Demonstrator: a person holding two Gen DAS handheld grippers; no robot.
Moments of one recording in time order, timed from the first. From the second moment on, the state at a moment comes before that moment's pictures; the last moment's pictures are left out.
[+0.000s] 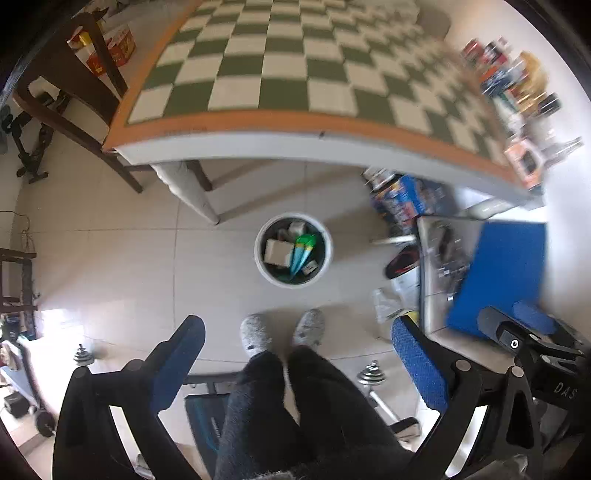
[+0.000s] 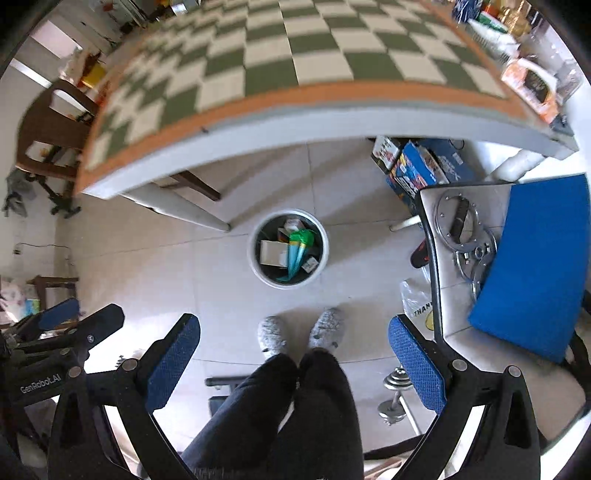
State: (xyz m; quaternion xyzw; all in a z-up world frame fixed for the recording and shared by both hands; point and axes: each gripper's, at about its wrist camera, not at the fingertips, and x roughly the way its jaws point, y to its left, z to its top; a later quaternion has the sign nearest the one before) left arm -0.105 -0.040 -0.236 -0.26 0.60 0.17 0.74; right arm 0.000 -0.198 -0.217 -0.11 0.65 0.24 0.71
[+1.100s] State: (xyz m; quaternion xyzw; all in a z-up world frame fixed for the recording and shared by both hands) left arm -0.159 -0.050 -0.080 -0.32 0.49 0.09 0.80; right arm -0.037 -0.224 -0.022 -0.05 0.61 0.38 0.69
